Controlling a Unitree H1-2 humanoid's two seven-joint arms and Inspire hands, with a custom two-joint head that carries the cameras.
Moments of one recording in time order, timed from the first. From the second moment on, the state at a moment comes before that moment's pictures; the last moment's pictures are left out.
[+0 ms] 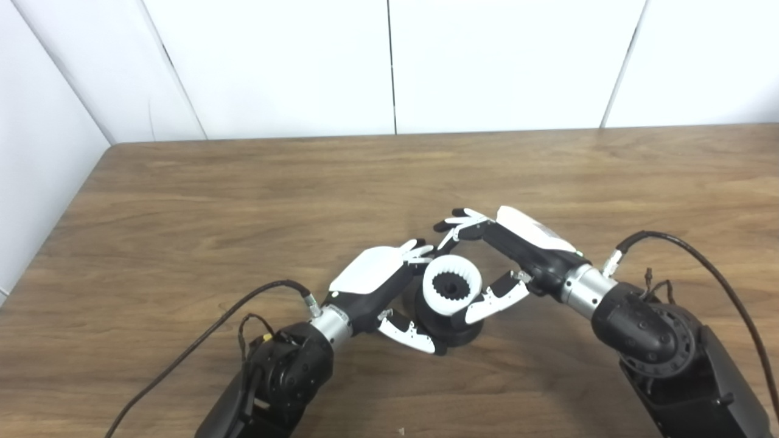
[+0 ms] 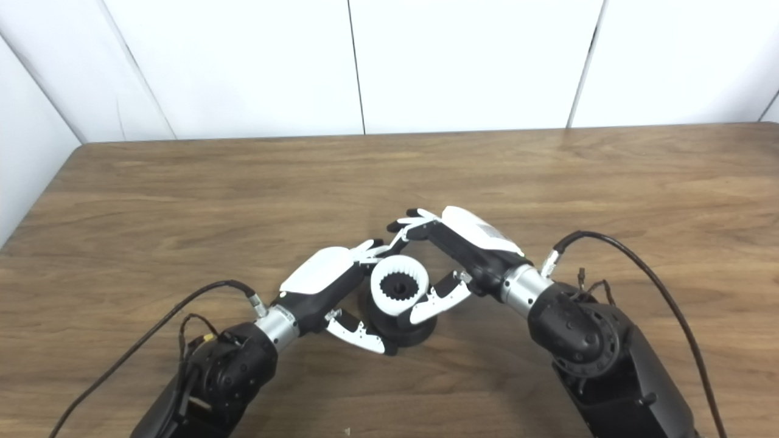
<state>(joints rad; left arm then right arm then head) -0.17 0.25 -0.44 -0.18 0.70 0.15 -0.35 -0.31 -0.34 0.39 -0.42 -0.49 0.38 0.51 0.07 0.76</state>
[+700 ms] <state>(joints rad) -0.17 0.25 -0.43 -0.19 0.70 0.16 -0.35 -0.31 -0.36 0.37 -0.42 -0.48 0.38 0.53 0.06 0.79</state>
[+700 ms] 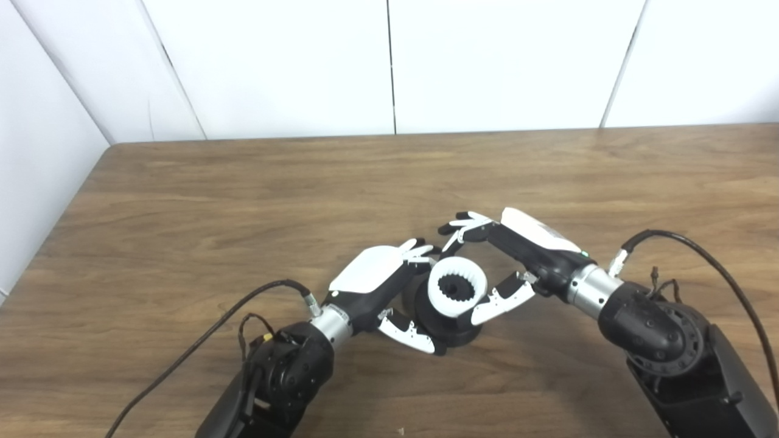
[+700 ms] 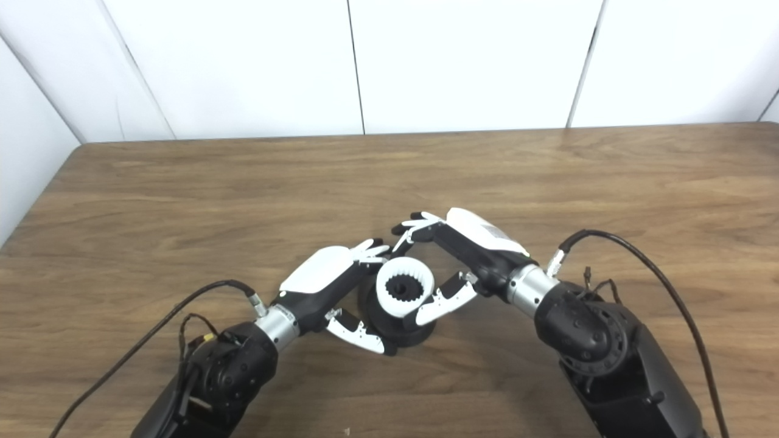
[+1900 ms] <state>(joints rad) -0.17 0.24 -0.44 -0.20 0.70 0.19 -0.35 -0.31 -0.35 0.38 -0.42 -0.49 0.38 0.54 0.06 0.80</state>
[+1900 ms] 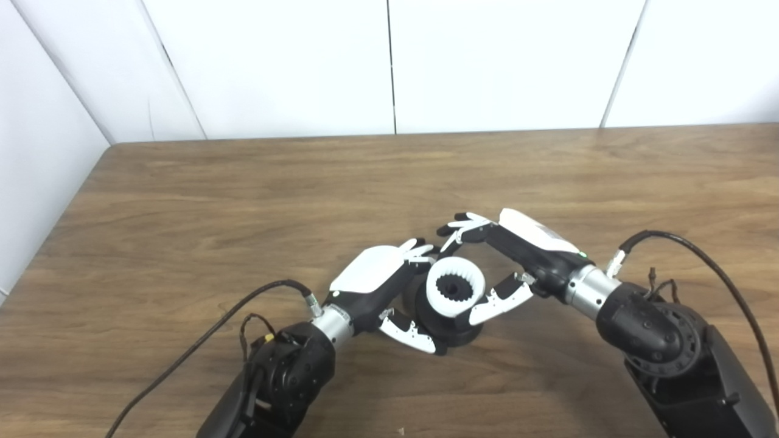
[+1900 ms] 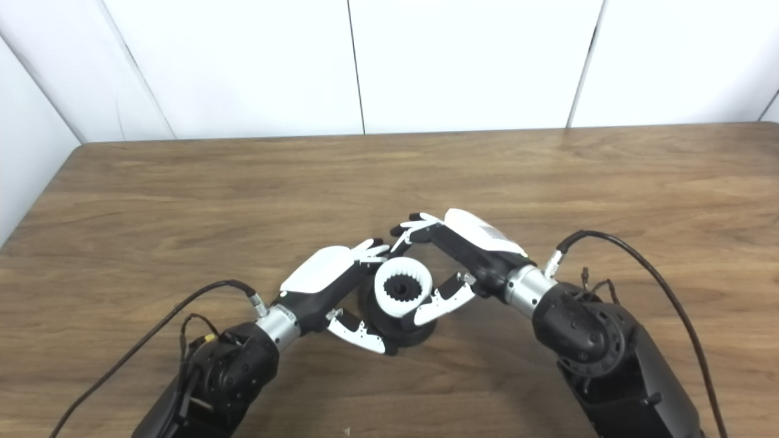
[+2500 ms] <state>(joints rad) -0.17 0.24 -0.44 -0.21 0.71 0.19 -0.35 -0.31 -0.35 0.39 -0.43 -0.50 0.38 0.54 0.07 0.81</state>
